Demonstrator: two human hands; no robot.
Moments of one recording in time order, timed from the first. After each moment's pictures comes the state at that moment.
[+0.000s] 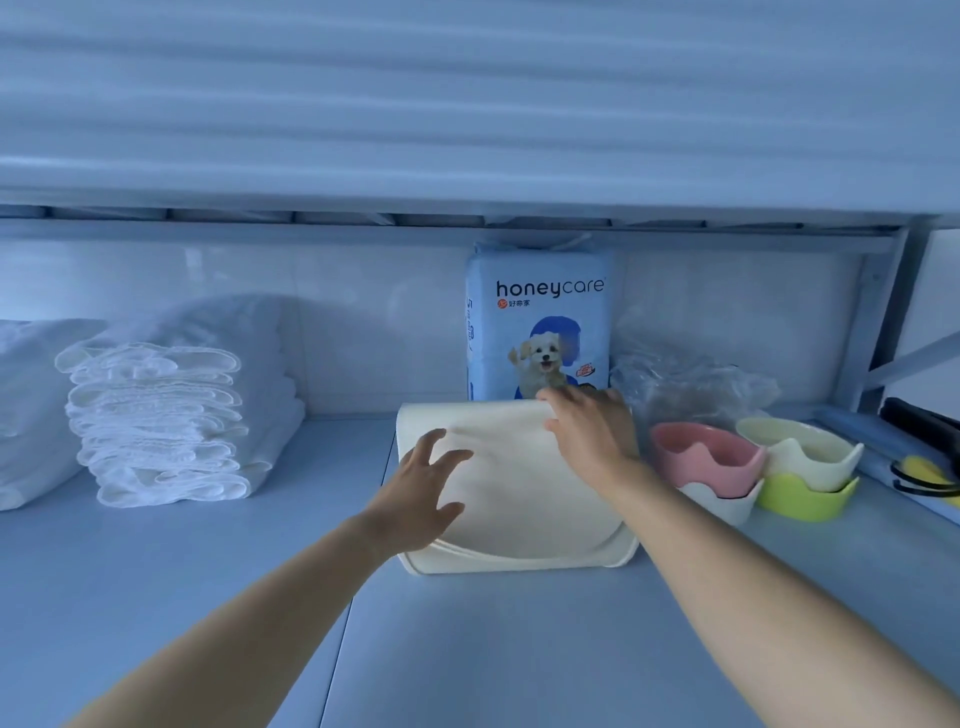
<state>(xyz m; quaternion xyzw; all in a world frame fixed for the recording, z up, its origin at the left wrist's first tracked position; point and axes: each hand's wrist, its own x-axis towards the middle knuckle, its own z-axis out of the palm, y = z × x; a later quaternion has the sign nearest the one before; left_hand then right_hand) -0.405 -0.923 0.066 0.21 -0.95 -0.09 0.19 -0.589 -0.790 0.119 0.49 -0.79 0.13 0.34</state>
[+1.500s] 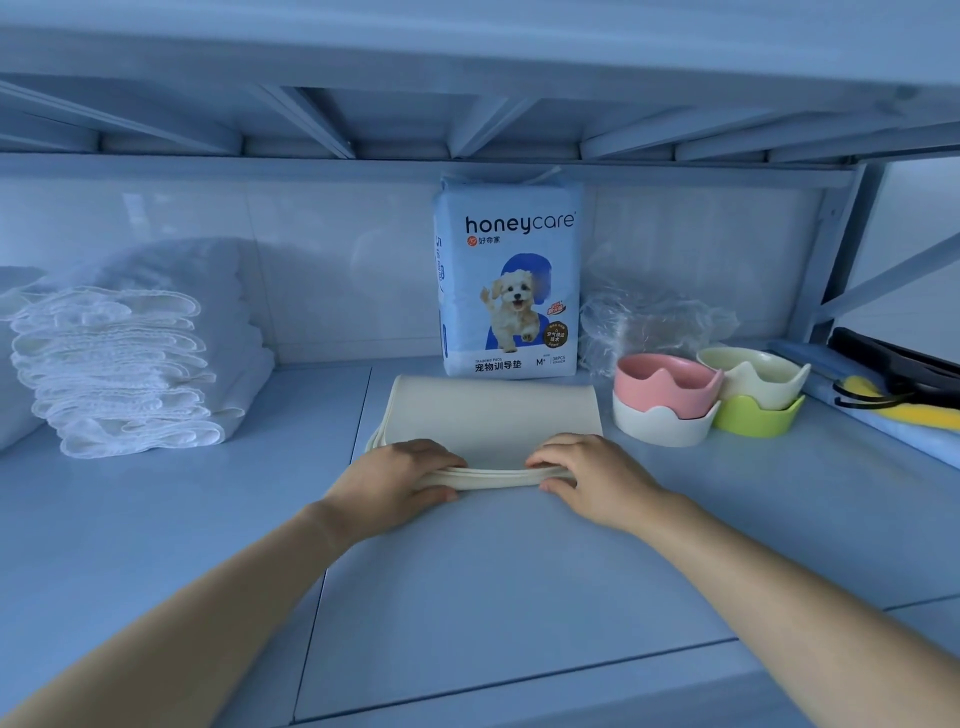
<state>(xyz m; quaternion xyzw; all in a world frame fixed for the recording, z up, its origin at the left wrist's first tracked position) -0.374 -0.900 0.040 0.09 -0.98 -0.06 0.18 -0.562 -0.710 0.045 0.62 -0.76 0.20 0.08</state>
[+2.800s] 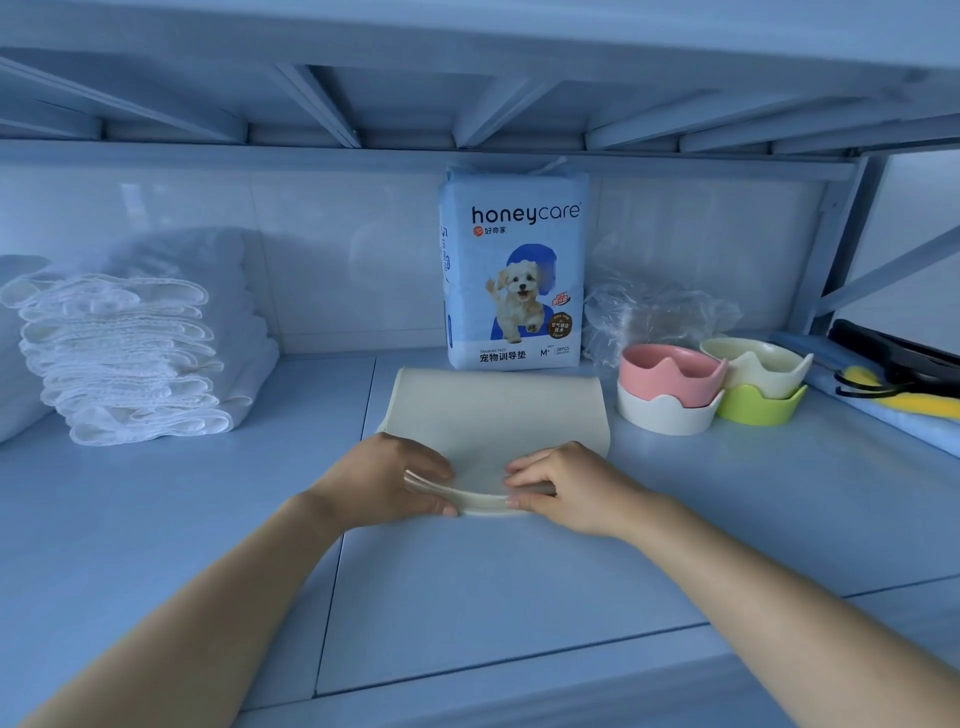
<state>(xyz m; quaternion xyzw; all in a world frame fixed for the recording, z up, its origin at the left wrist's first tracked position) -0.353 -0.903 0.044 0.12 -0.96 -0.17 0.16 -0.522 -0.717 0.043 0.62 -0.76 0.20 -0.03</state>
